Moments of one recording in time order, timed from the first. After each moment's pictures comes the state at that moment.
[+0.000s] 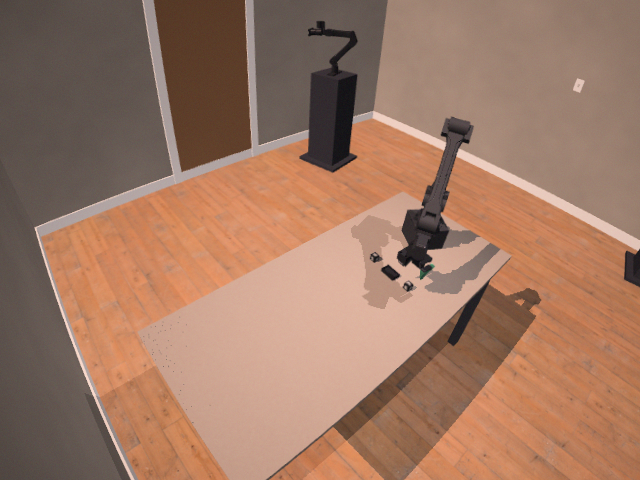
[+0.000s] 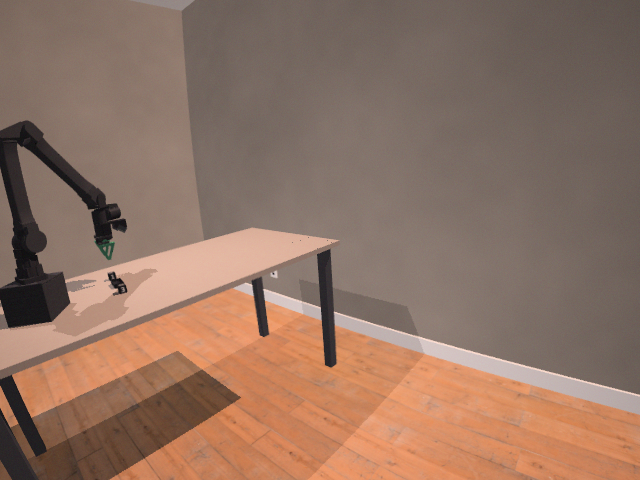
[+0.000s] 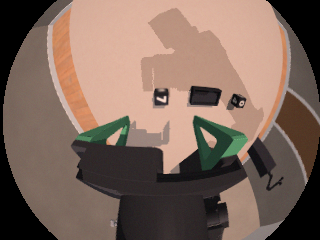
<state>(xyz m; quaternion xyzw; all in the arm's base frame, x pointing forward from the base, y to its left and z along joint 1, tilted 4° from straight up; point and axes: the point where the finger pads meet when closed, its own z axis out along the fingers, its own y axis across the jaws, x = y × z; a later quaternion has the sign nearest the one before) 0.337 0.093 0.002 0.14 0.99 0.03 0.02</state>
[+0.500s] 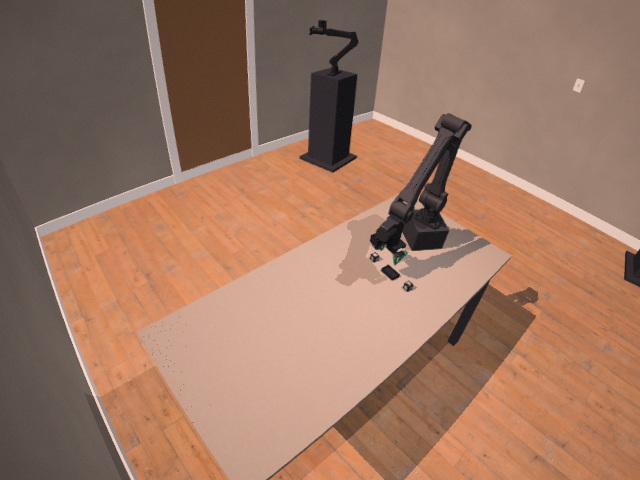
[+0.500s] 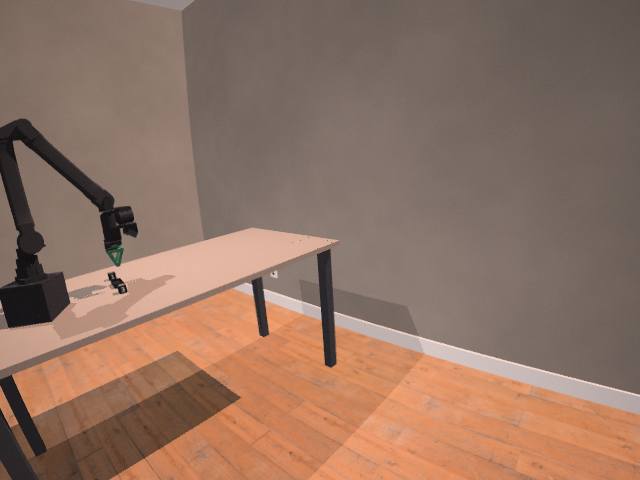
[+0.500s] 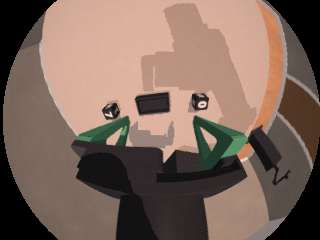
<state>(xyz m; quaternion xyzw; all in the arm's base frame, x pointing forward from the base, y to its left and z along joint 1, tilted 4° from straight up) 0.319 -0.031 -0.014 0.19 0.98 0.02 0.02</state>
